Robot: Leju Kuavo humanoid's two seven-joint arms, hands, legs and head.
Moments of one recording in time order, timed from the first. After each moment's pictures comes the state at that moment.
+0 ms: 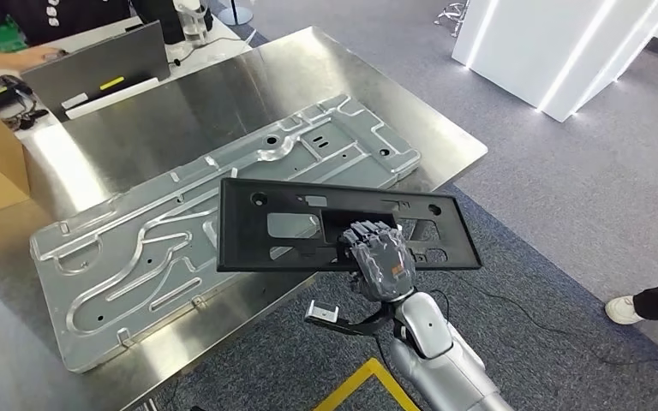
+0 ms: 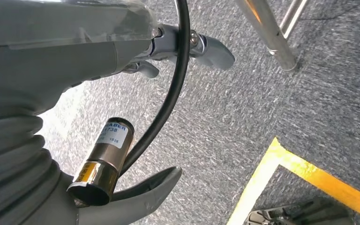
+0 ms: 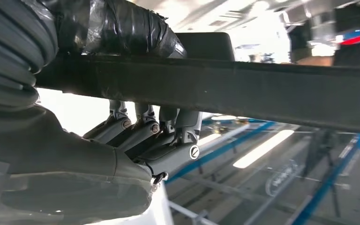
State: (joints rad) left arm -0.08 -0.17 0.60 -0.20 -1.16 0.23 0.00; right arm -0.40 0.05 0.57 -1.04 1.22 -0.68 -0.11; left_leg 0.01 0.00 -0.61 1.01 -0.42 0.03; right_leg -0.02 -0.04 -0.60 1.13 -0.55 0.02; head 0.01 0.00
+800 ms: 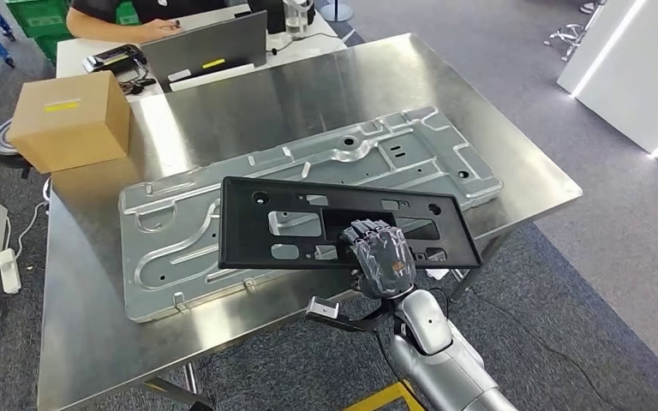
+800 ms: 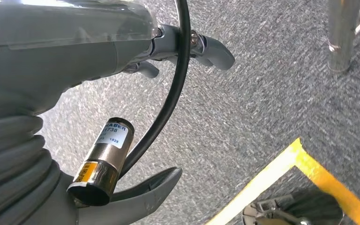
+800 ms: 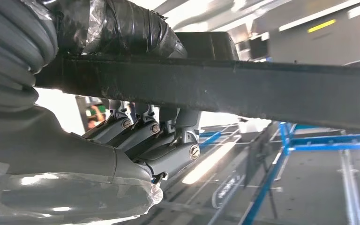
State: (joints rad) left arm -0.09 -0.17 0.60 -0.20 -1.17 0.23 0.00; right arm -0.40 0.05 0.57 -1.03 1.22 -0.68 -0.12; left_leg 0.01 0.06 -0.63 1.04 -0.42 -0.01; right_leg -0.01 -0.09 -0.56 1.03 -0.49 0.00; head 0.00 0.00
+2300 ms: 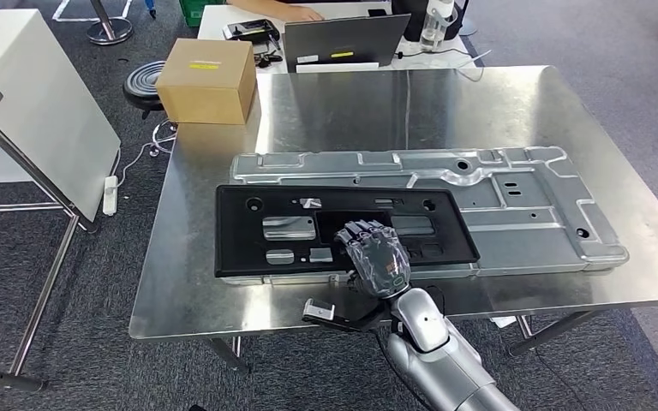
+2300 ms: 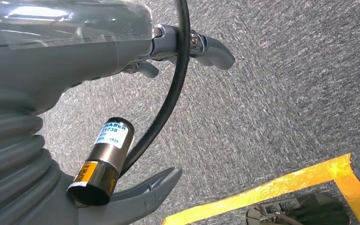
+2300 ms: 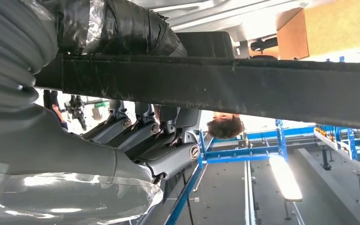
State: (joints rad) left arm -0.08 -0.17 0.61 -0.20 -1.17 0.23 -0.01; right arm -0.42 0.05 0.58 -1.00 1.22 -0.68 -0.13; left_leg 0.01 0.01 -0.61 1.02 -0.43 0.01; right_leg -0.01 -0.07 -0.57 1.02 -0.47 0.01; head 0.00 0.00
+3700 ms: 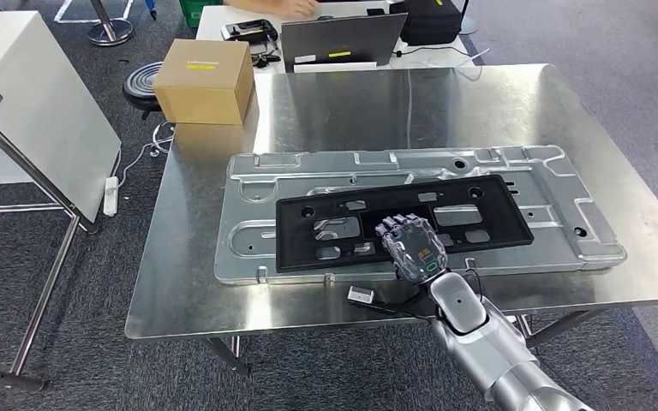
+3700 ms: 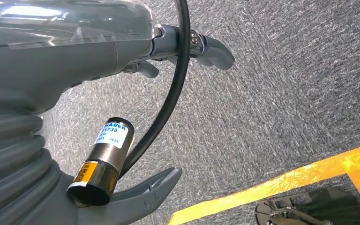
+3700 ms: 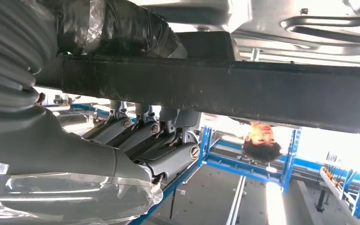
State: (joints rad) left arm -0.06 -0.17 0.62 -0.20 -1.17 0.22 0.00; right arm -0.51 -0.11 0.59 -0.87 1.37 -0.60 -0.03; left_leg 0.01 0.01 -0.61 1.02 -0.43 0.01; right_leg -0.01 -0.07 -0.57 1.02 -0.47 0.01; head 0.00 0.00
